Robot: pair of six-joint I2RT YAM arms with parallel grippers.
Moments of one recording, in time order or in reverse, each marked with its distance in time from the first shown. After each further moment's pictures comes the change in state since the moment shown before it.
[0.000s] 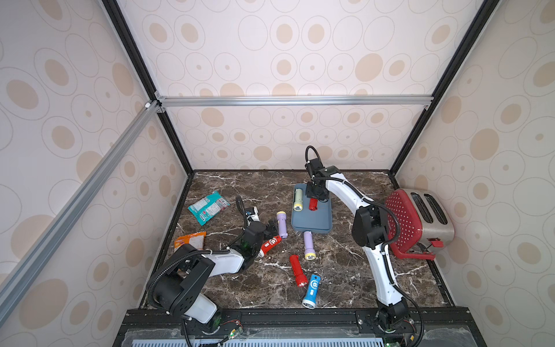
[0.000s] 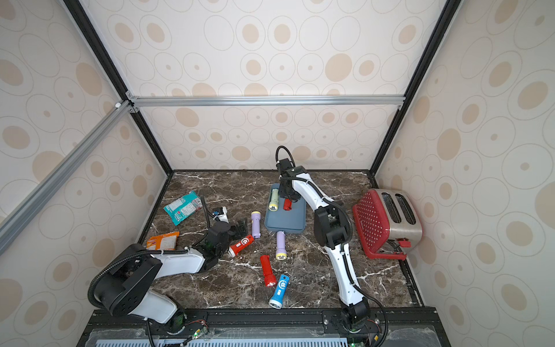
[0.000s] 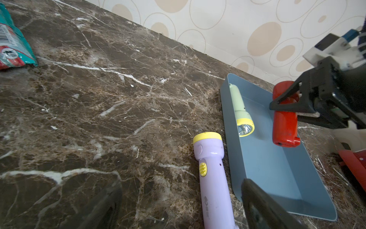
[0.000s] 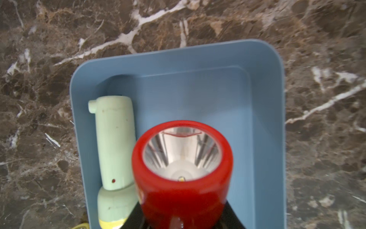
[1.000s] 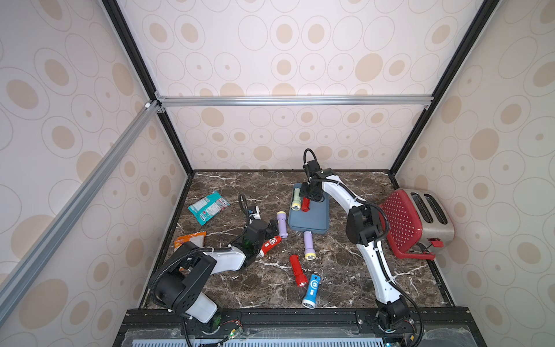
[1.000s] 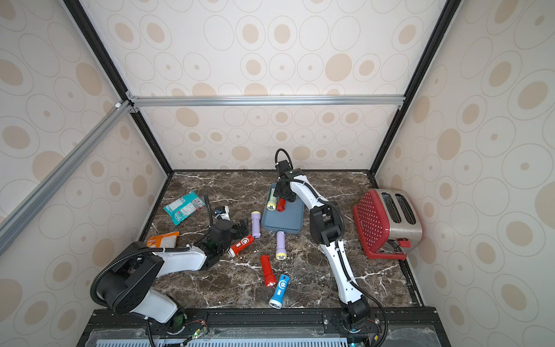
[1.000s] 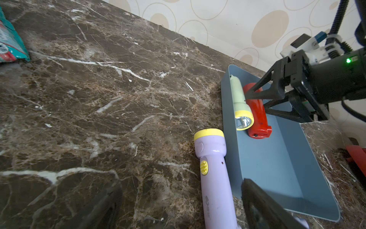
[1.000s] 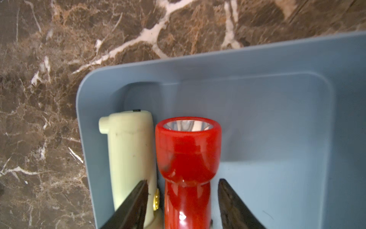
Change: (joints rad) left arm 0.000 0.020 0.038 -0.057 0.008 0.001; right arm -0.011 0.130 0.121 0.037 -0.141 0.047
